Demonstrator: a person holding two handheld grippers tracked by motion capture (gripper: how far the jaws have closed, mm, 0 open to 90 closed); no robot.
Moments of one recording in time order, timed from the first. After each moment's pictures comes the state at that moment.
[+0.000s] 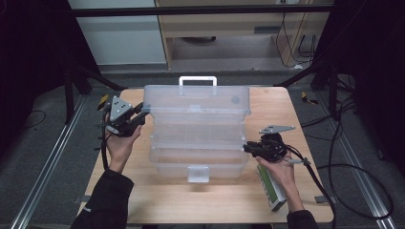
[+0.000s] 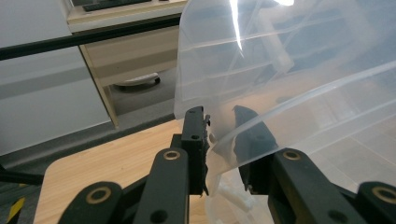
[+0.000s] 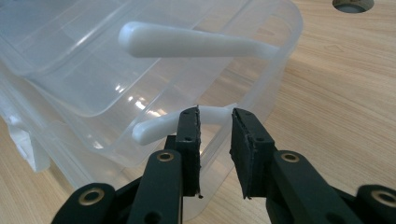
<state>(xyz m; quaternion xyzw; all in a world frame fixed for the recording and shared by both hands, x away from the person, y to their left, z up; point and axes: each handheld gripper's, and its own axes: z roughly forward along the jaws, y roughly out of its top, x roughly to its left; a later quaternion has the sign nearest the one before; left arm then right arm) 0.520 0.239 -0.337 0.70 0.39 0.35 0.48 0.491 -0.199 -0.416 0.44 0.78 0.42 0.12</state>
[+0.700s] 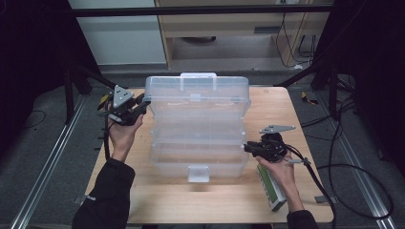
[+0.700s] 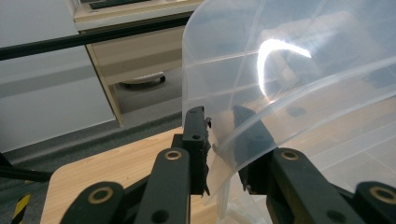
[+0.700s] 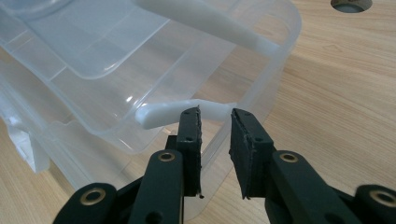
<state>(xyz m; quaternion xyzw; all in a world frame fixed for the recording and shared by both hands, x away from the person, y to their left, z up) 0.543 0.234 -0.323 0.69 0.41 0.35 0.48 0.491 -0.200 -0.416 0.44 0.78 0.42 0.12</state>
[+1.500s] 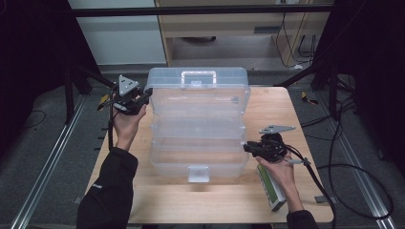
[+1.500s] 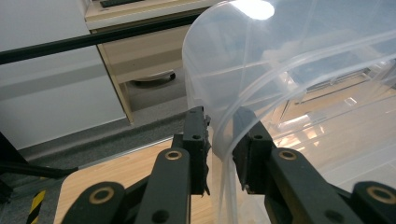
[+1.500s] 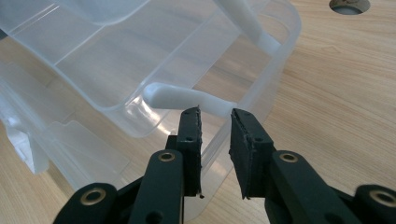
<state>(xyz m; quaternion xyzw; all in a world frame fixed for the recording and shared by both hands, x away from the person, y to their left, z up) 0.570 0.226 -0.312 0.69 0.42 0.37 0.46 0.491 -0.199 -0.416 0.44 0.78 0.42 0.13</state>
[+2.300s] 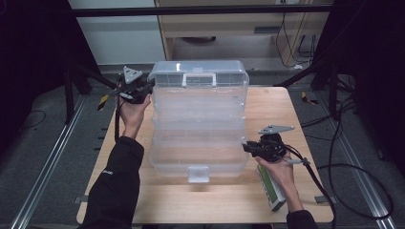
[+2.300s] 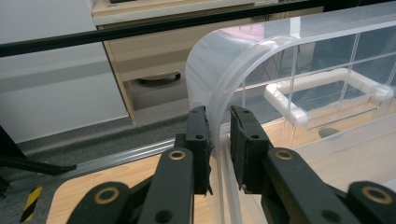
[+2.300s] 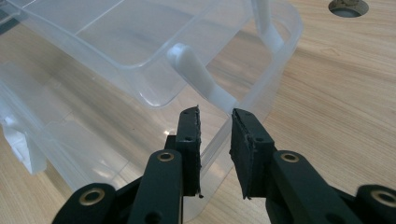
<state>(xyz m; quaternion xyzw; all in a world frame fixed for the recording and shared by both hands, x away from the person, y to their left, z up) 0.610 0.220 -0.314 0.68 0.44 0.36 0.46 0.491 -0.197 -0.416 0.44 0.79 0.42 0.13</state>
